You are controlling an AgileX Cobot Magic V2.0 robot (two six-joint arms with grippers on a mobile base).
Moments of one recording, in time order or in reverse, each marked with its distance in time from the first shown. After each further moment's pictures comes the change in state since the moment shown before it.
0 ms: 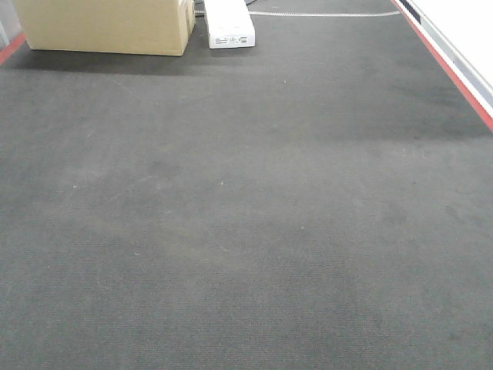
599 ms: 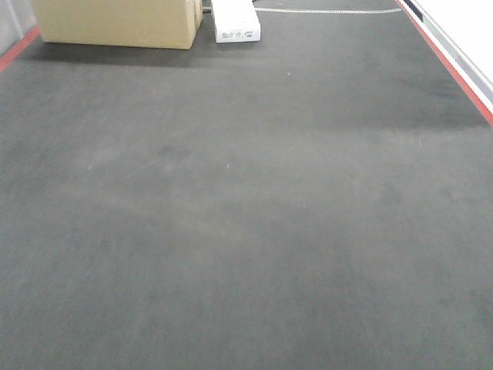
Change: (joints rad) left arm 0.000 0.000 0.000 0.000 0.000 0.000; right arm 0.000 0.000 0.000 0.000 0.000 0.000
